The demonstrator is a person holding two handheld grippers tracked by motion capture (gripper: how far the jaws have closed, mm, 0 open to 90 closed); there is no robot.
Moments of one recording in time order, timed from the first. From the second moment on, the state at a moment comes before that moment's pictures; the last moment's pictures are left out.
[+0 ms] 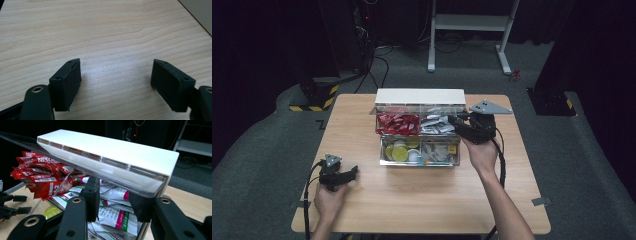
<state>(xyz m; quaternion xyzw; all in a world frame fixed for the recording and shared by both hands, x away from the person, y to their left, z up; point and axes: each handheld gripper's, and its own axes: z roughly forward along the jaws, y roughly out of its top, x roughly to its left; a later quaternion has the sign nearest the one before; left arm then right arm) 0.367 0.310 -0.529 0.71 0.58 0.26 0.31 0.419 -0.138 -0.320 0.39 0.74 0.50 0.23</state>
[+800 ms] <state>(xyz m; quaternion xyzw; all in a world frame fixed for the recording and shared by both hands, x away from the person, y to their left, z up) 0.363 0.299 -0.514 0.73 0.55 0.22 0.34 0.421 -0.138 -0.313 0.40 0.74 0.49 0.21</state>
